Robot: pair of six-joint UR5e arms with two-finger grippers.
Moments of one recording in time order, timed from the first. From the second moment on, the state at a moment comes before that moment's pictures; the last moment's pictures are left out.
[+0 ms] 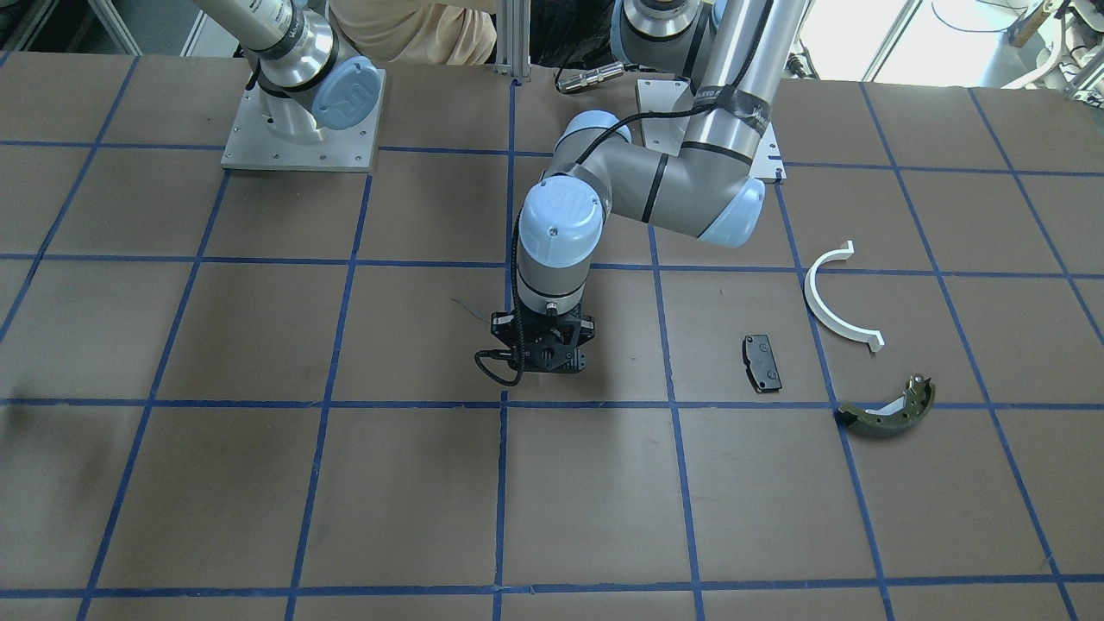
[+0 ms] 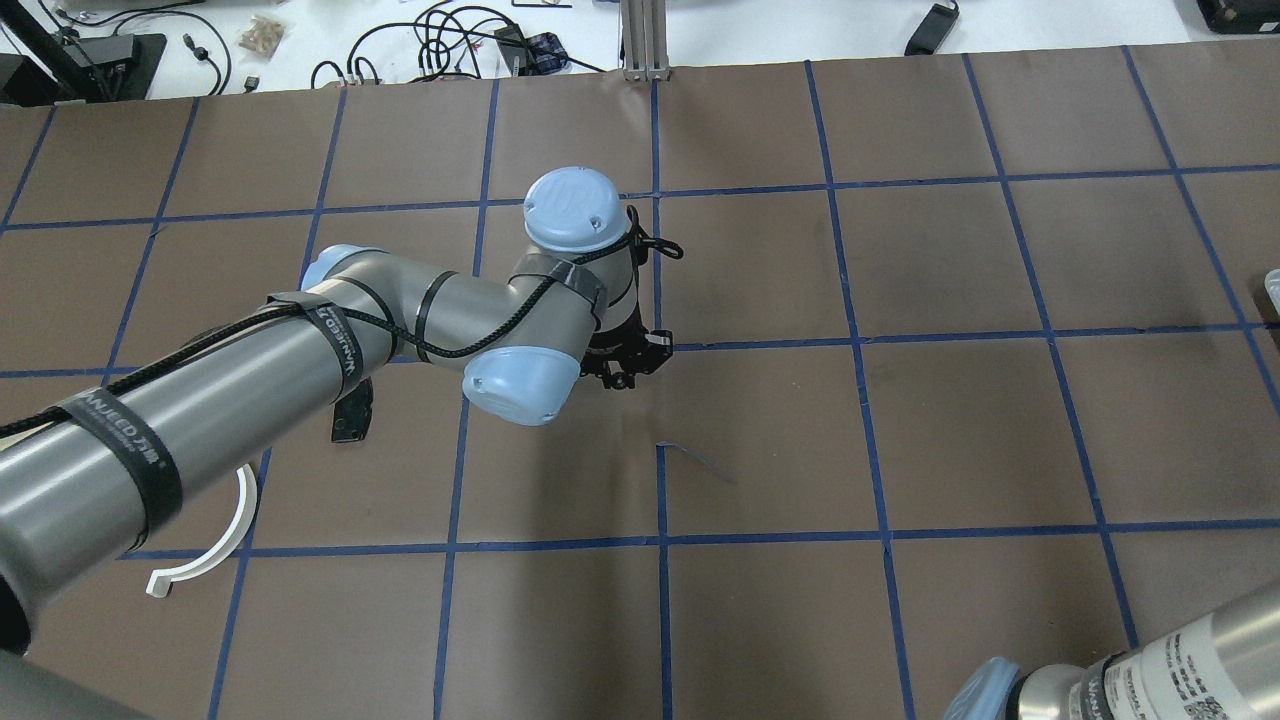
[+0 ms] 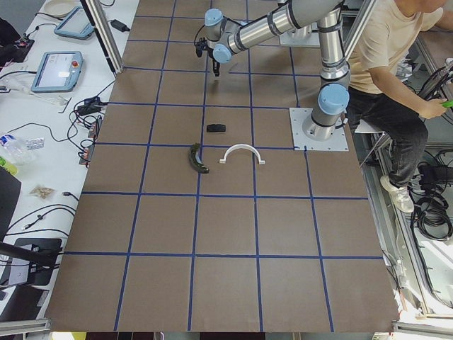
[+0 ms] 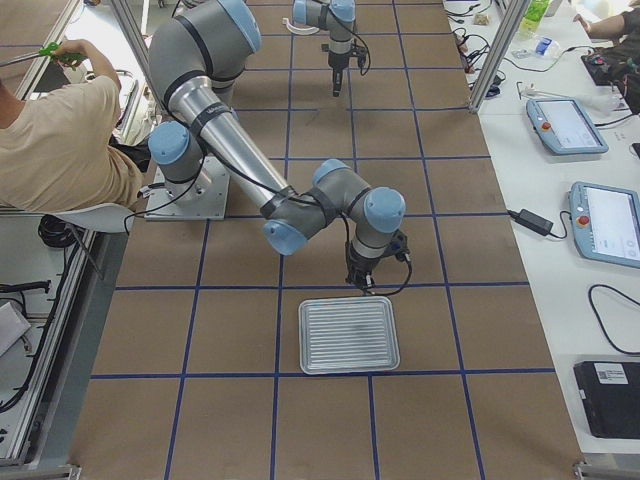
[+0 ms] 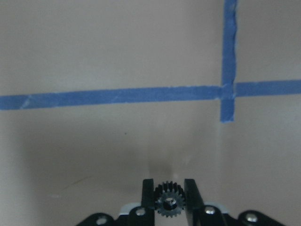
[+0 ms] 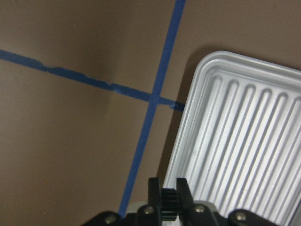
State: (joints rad) left arm -1.90 -1.96 -1.81 -0.95 1.53 -0.32; right arm 0.81 -1.14 1.54 -1.93 -1.65 -1.05
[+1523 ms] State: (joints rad) left arm -1.16 -1.80 -2.07 -0.98 1.59 0.46; right arm 1.75 -1.17 1.55 -1.93 -1.52 0.23
